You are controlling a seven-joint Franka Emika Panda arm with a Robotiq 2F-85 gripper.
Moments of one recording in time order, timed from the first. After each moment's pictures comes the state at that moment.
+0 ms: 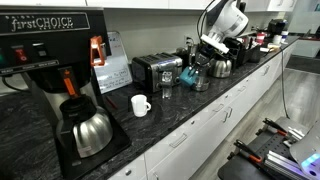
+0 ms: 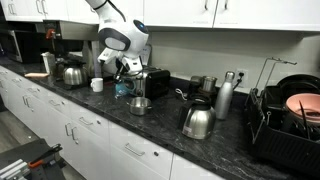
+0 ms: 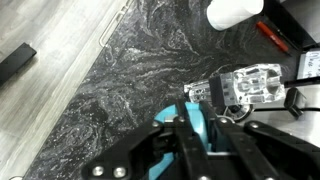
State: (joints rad) arm 0.05 0.01 0.02 -2.31 0.88 2.23 0.31
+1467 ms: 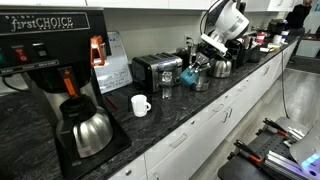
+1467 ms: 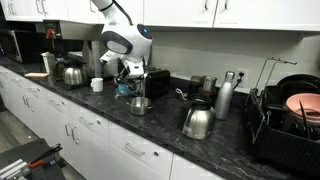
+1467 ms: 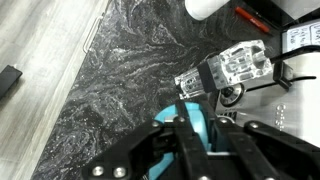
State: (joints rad) arm 0.03 0.04 0.00 -2.31 0.98 2.23 0.34
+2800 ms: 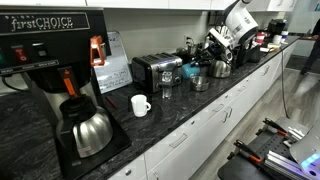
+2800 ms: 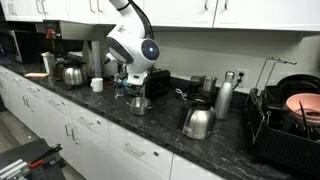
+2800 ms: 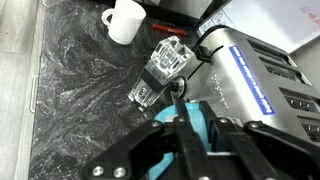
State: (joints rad) arm -0.04 0.04 -0.07 -2.35 1.39 2.10 0.34
